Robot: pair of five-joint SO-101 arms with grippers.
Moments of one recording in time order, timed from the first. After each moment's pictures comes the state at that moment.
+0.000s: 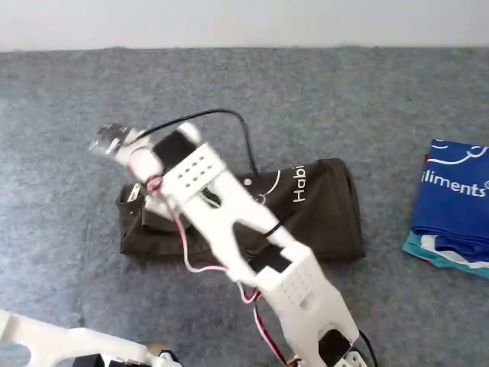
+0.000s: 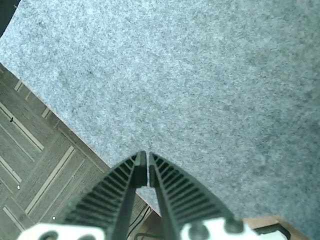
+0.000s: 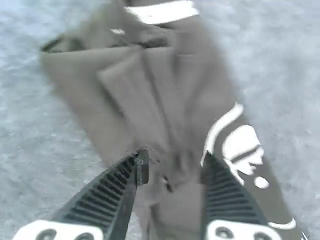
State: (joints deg) left arm -79.1 -44.8 24.7 95.4 -33.5; right arm -49.7 40.4 -52.7 100.3 20.7
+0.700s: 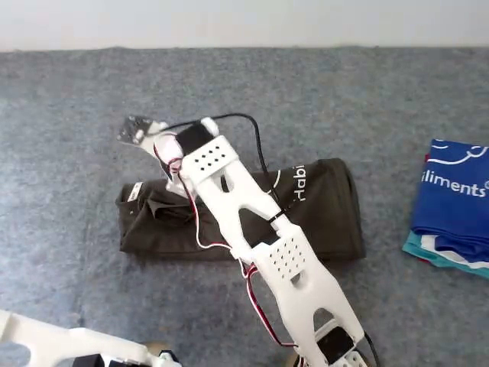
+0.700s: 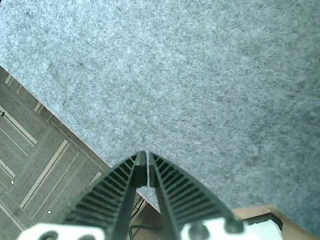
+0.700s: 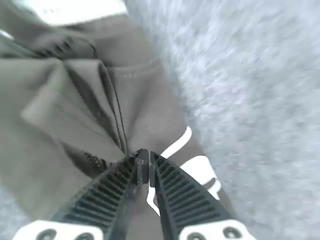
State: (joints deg) left arm -79.1 -44.8 24.7 97.9 -33.5; right arm -41.0 55.8 -67.3 94.7 29.2
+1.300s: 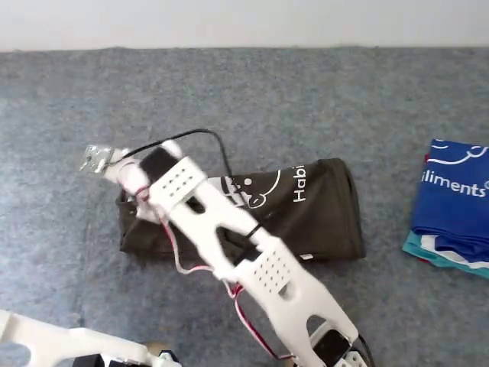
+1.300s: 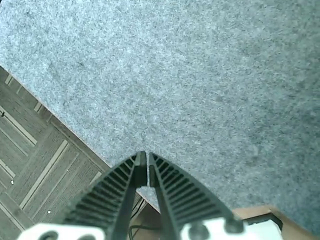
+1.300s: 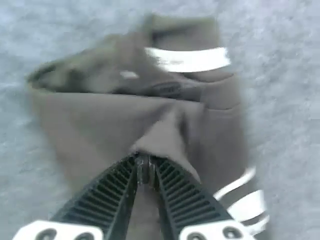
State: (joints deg) left arm -79.1 -44.8 24.7 97.9 -33.5; right arm -47.8 55.7 -62.1 89.1 28.6
